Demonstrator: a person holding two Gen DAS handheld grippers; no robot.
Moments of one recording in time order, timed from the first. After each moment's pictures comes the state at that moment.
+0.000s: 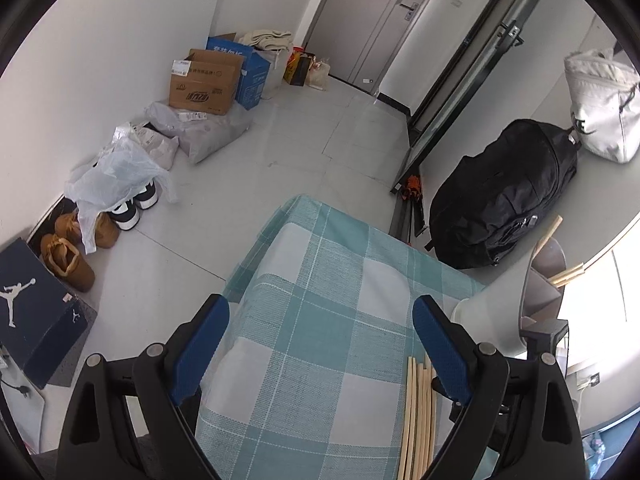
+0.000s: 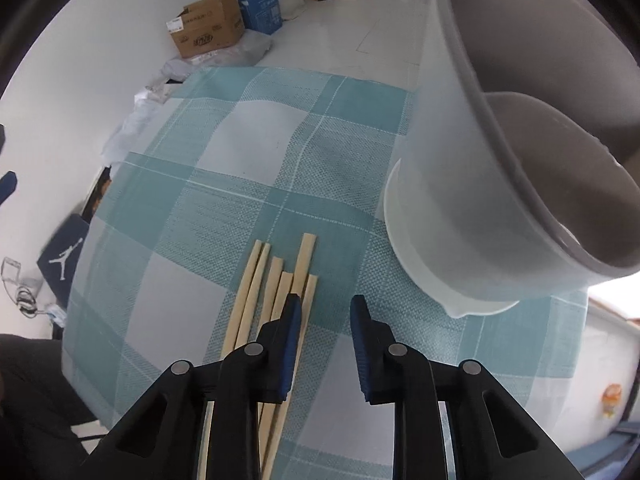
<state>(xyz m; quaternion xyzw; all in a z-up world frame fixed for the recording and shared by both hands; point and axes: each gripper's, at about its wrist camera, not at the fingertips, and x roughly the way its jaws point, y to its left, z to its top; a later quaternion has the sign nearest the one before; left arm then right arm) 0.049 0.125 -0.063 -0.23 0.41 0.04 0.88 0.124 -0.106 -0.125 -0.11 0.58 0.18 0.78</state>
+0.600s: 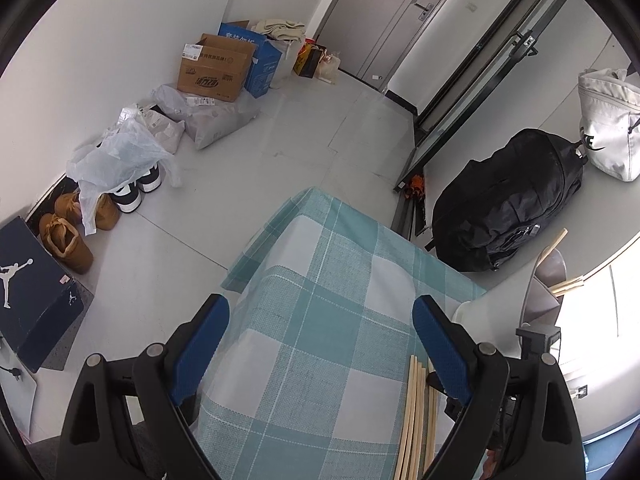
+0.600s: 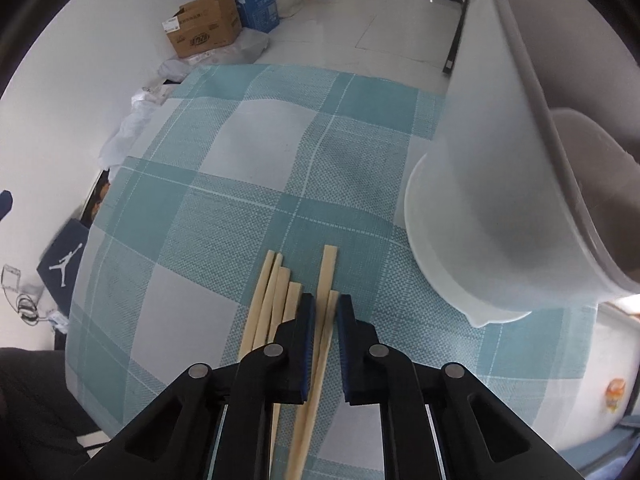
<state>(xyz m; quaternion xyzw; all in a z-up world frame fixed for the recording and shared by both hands) 0.050 0.139 -0.070 -0.26 0.42 0.04 0.87 0.127 -0.099 -0.125 -0.09 0.59 0.17 0.79</state>
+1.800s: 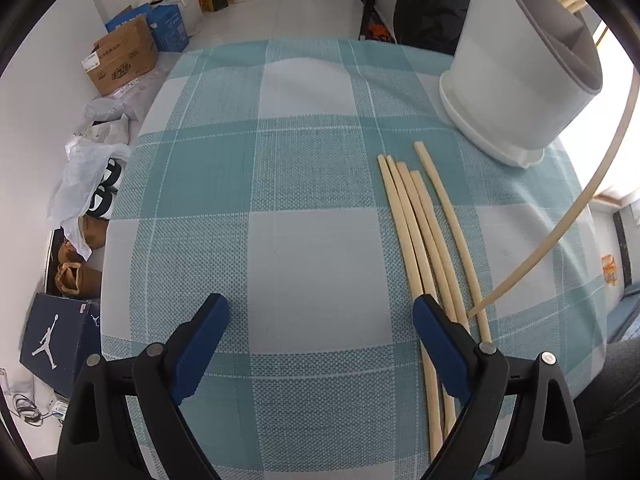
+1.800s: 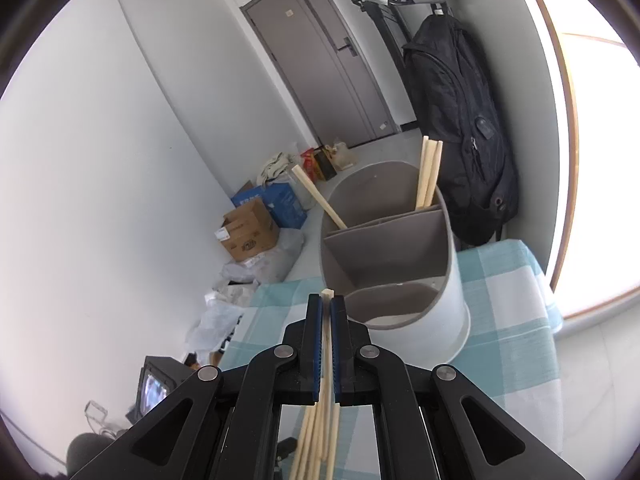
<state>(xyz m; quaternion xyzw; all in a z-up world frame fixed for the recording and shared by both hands) 0.046 0.017 -0.141 -0.02 0.58 -0.03 0.81 0.072 -0.218 -0.007 0.15 0.31 0.21 0.91</state>
